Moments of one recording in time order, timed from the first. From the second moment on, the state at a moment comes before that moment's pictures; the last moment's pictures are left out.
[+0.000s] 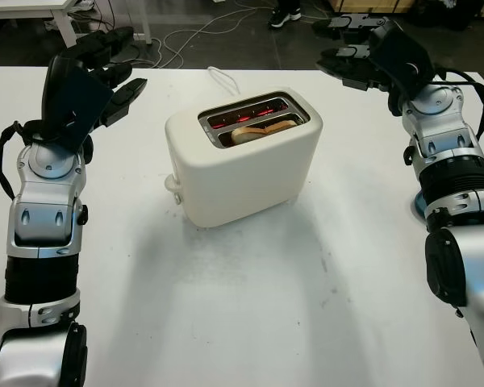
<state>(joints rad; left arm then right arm) -0.56 0.37 0.13 -0.10 0.06 0.36 -0.07 -1.09 -0.44 0.02 0.94 -0.14 -0.15 0.32</state>
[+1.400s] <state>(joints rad) -0.56 0.34 0.11 -0.14 0.07 0.37 -0.08 -0.97 -0.43 0.02 0.75 -0.13 -0.10 0.33</state>
